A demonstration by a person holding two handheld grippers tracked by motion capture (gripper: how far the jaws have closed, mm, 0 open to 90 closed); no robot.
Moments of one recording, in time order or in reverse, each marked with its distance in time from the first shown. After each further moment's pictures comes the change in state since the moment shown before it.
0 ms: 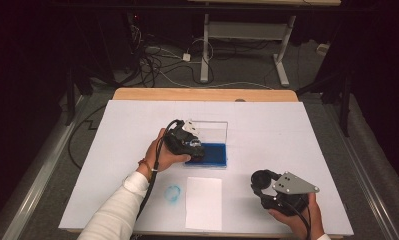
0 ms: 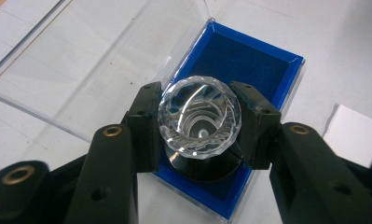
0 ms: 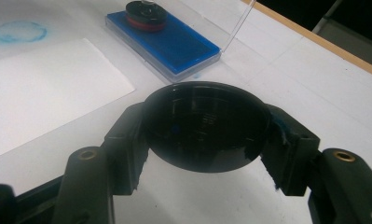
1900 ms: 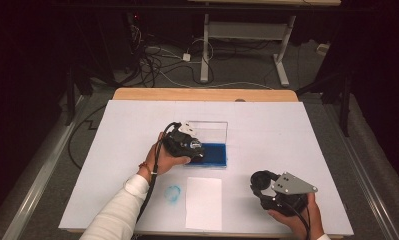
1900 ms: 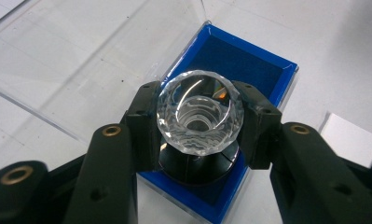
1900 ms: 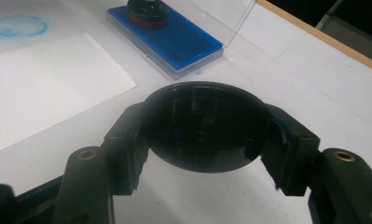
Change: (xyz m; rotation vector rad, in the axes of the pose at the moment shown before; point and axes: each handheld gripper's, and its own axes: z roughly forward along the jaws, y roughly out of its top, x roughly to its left) left arm 0.000 -0.011 0.005 -0.055 -0.040 -0.068; right arm 0.001 -0.001 0.002 0.014 0.003 -0.004
